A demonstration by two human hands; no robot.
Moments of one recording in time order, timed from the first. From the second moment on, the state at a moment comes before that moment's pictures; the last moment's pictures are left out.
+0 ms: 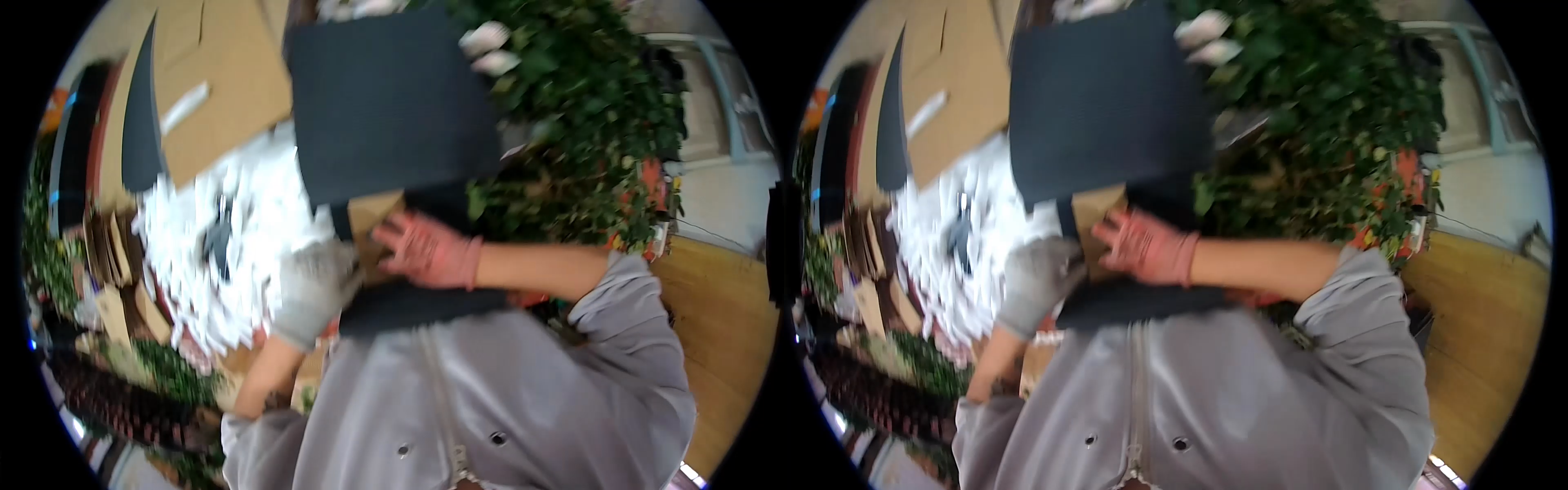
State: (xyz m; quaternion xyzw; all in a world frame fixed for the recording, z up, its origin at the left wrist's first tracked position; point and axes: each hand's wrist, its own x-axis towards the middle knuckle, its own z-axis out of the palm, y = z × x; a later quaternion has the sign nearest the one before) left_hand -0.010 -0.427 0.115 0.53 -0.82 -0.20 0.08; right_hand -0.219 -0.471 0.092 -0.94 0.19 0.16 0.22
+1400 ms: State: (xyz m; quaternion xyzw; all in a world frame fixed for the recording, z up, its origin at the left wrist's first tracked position) left_hand -0.080 -0.870 0.172 0.54 -0.76 -0.32 0.18; right_hand -0.294 -0.818 0.266 -0.86 0.50 -0.05 -0.07
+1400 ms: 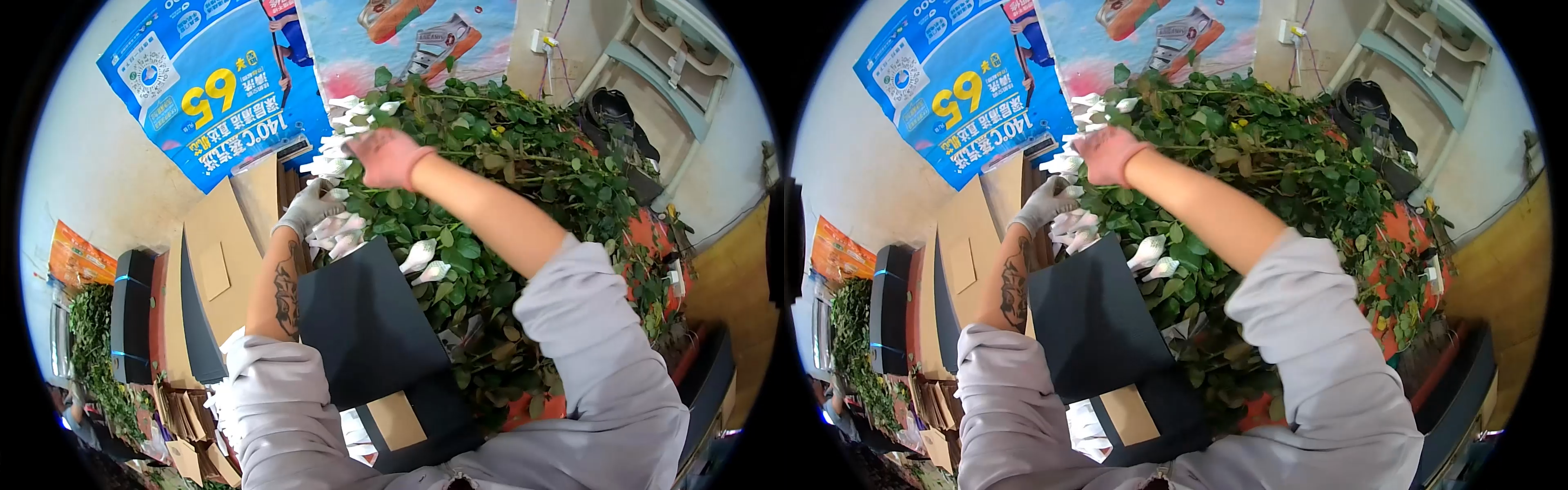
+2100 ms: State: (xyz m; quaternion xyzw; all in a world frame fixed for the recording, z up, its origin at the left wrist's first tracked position) left_hand -0.083 -0.761 0.243 0.44 -0.56 -0.56 0.42; right_hand -0.359 -0.821 0.293 -0.80 0.55 -0.24 -0.06
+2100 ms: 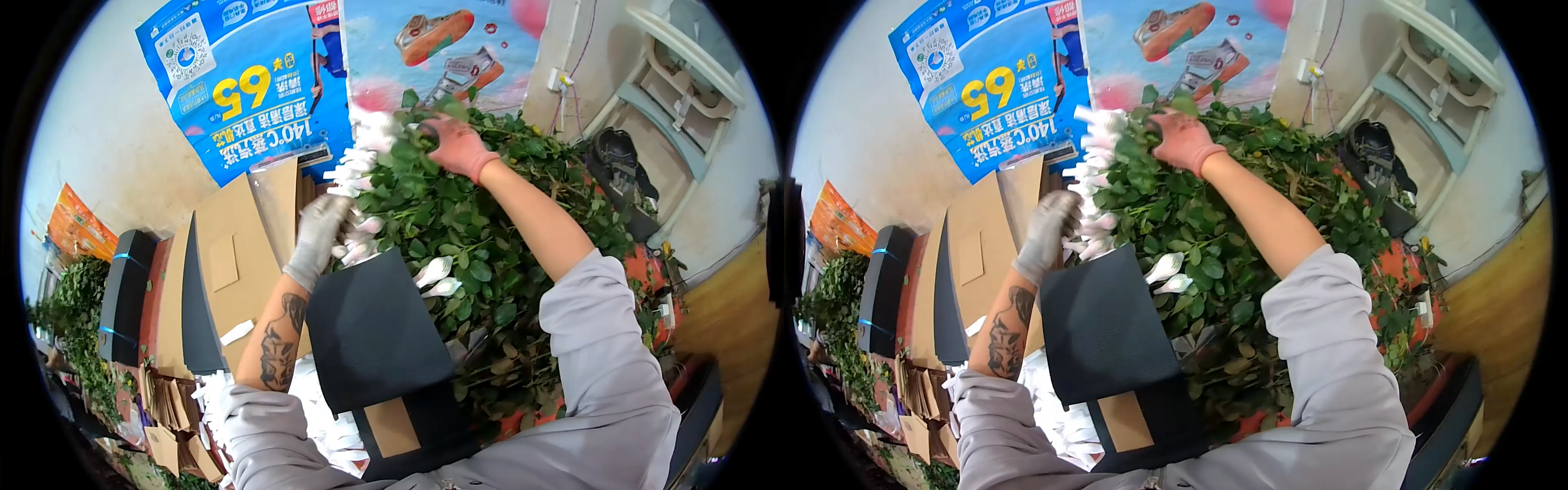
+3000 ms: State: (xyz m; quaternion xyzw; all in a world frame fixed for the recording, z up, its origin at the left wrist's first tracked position) left_hand -0.237 -0.713 0.188 0.37 -0.92 -0.14 0.02; right_hand -0.568 -0.581 0.555 -0.69 0.54 -0.45 -0.18
